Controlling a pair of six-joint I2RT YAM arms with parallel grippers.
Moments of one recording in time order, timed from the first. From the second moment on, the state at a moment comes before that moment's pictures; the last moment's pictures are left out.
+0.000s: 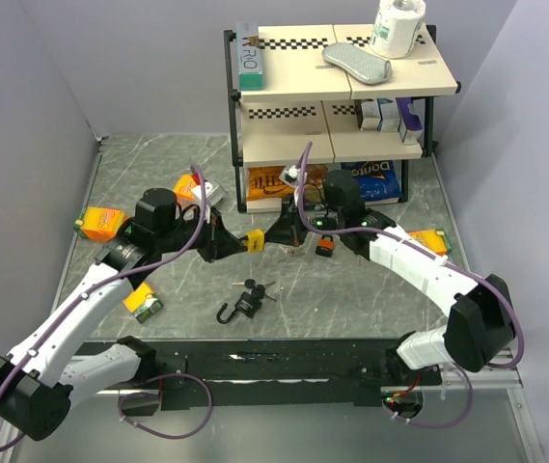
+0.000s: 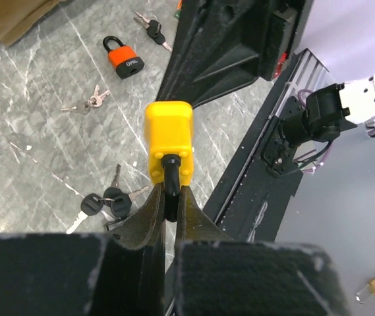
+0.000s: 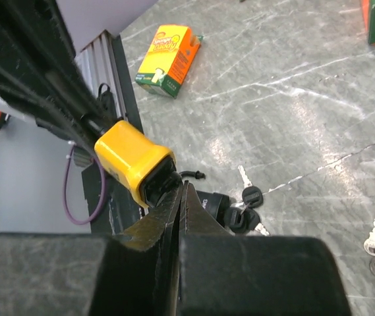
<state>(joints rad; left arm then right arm) -0.50 1.02 0.94 -0.36 0.63 -0.24 0.60 1.37 1.04 -0.06 -0.78 0.24</state>
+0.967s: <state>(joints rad) -0.33 1.20 0.94 -0.34 1.02 -0.35 0.76 1.21 1.07 -0.20 -0.64 -0.53</state>
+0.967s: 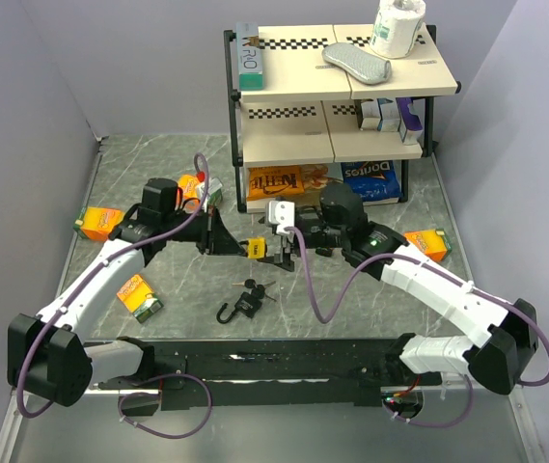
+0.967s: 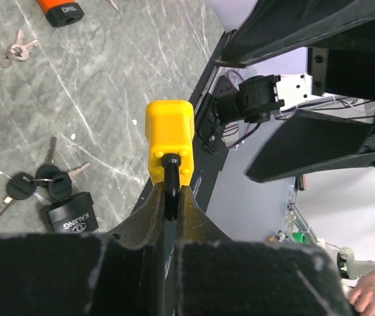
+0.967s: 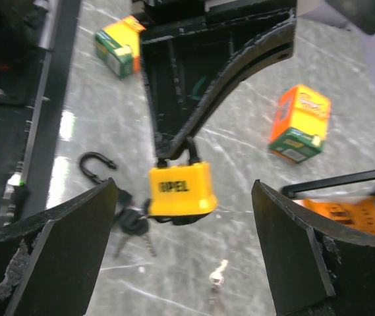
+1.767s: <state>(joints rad) -0.34 1.21 0.94 -0.35 0.97 -0.41 0.86 1.36 1.10 -0.25 -0.46 -0.73</state>
